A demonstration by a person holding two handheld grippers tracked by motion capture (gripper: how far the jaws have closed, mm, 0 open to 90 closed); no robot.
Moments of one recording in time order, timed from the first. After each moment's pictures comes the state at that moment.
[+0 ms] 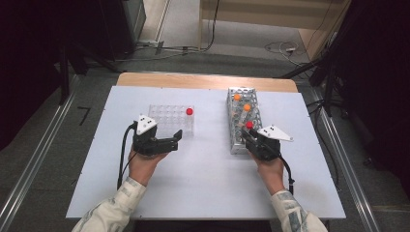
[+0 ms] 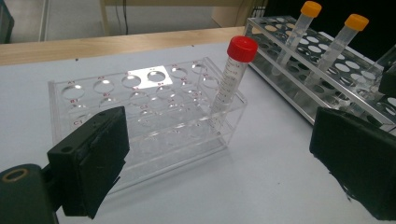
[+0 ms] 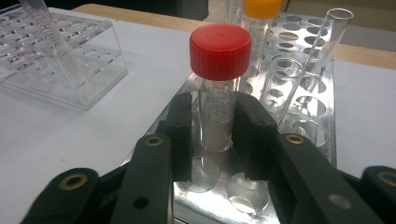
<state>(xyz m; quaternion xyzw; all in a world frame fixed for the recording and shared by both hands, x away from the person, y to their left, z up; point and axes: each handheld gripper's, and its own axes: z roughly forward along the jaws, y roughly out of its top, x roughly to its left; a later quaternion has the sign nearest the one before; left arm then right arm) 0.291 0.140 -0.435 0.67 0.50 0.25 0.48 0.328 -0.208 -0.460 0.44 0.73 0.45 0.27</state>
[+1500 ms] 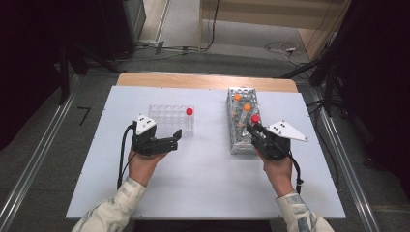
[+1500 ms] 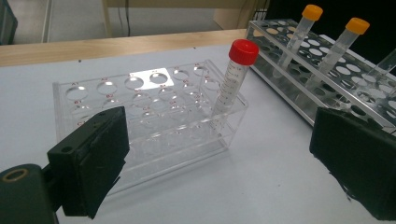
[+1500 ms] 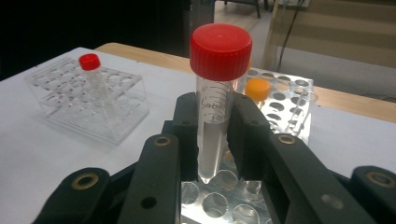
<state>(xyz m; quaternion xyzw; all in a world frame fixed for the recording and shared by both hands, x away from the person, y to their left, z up) 0.290 0.140 -0.434 0.67 0.51 0.25 0.48 0.301 -0.209 -0.404 0.41 0.72 0.49 0.29</state>
